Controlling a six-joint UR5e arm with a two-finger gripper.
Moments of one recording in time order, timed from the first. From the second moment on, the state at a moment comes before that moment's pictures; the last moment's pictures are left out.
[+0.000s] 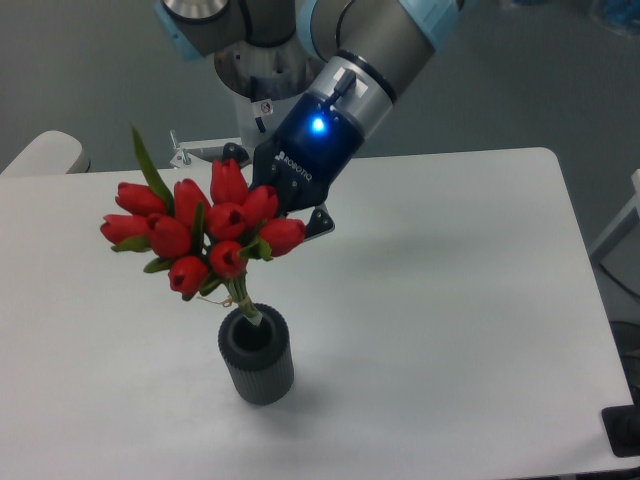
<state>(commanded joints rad) 2.57 -1.71 -1.60 -0.75 0.43 0.69</state>
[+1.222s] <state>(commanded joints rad) 2.75 -2.02 -1.36 -0.75 0.45 0.83</state>
